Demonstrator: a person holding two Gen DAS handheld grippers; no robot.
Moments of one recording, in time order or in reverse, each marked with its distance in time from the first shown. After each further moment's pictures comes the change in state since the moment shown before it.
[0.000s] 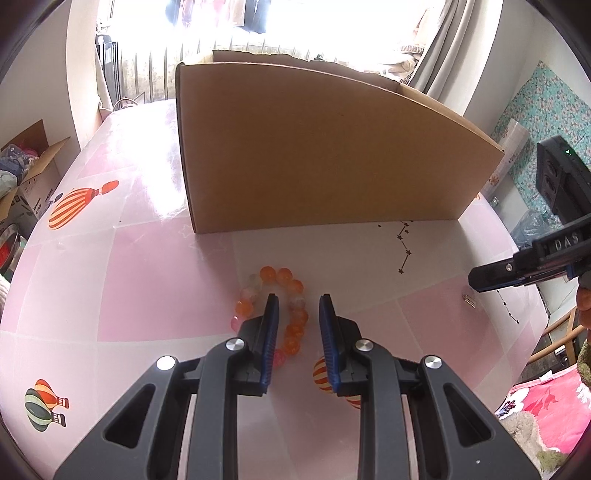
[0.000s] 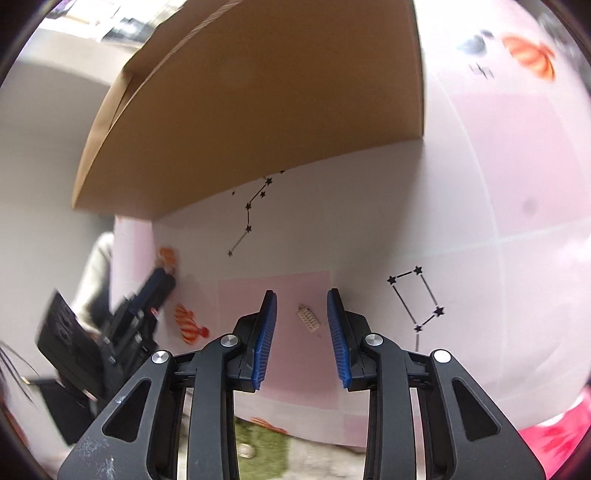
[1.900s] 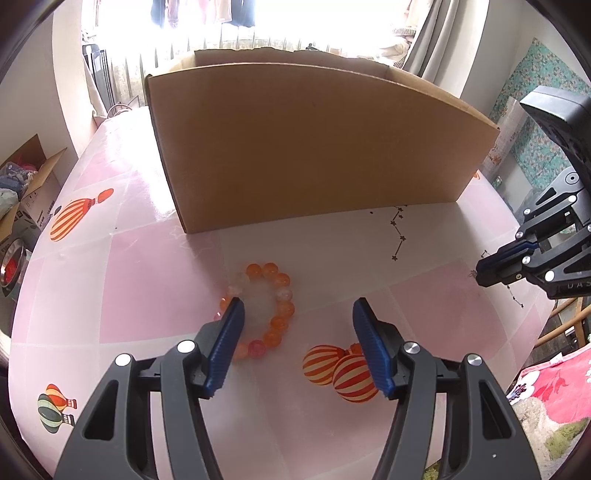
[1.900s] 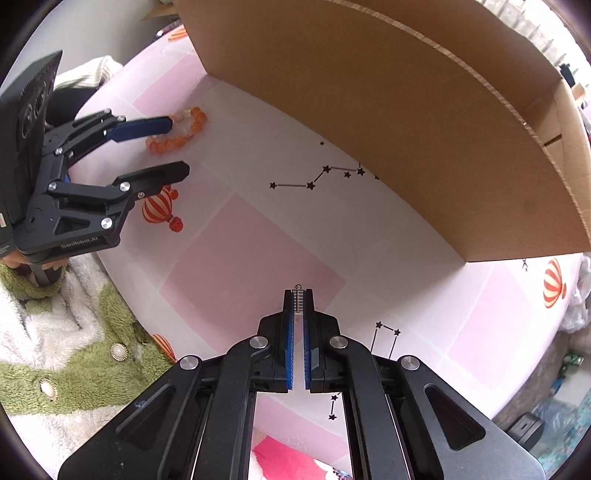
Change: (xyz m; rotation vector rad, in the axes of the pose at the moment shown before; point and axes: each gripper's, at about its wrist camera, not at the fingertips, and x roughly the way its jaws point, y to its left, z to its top) left arm -0.003 -0.011 -0.001 0.058 0.040 0.022; right arm 0.014 0.080 0.001 -0.733 0.145 -0.289
